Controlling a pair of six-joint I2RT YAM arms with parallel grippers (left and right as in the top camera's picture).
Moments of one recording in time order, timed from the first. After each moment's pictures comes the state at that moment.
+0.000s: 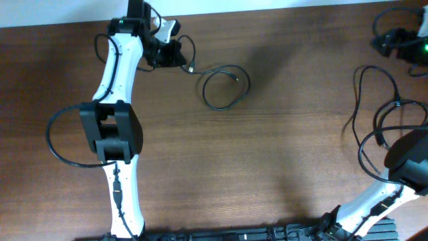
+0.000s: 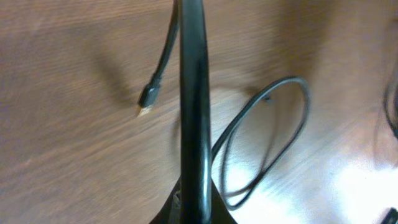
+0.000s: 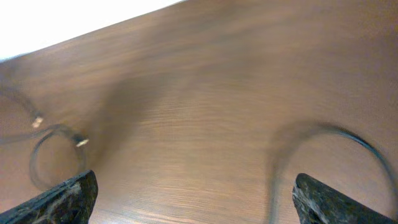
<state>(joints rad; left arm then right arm) -0.11 2.43 2.29 -1.15 0.56 0.09 -0.58 2.03 1.98 -1.07 -0.68 -0.32</state>
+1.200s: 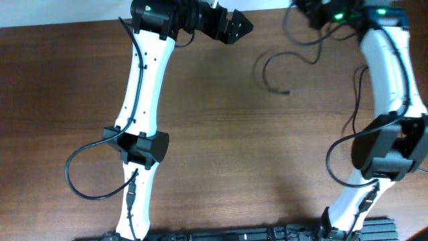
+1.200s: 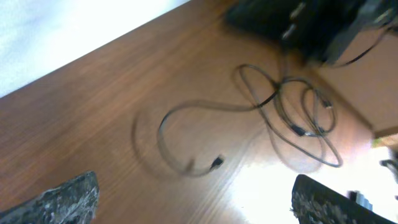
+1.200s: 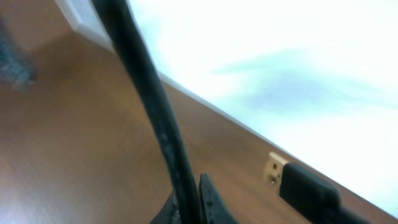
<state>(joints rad) -0.36 2.44 2.91 -1.27 0.68 0.11 -0.17 2.03 1.97 -0.52 -0.83 -0.31</state>
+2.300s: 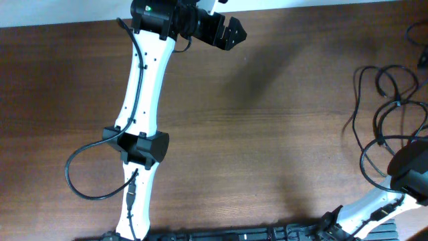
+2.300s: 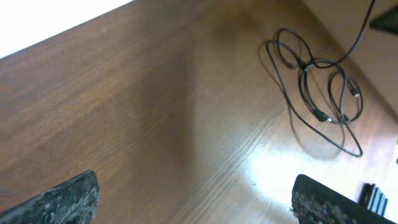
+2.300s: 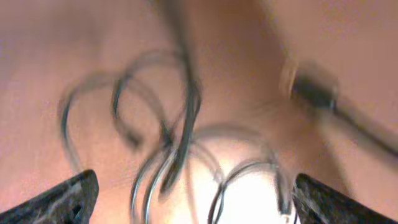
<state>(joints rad) -0.36 2.44 2.91 -1.38 0.58 0.11 -0.66 1.97 1.98 -1.08 0.08 -0.26</state>
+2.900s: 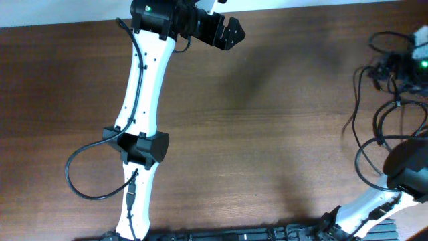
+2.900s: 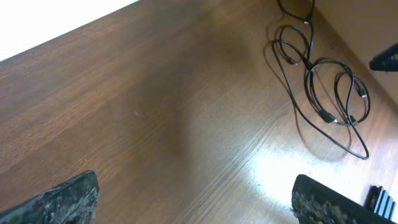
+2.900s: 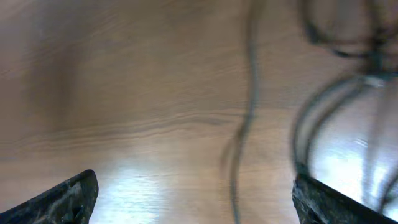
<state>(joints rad) -0.36 2.44 2.91 -1.38 0.56 0.11 -0.58 1.97 1.98 -1.44 -0.40 -0.26</state>
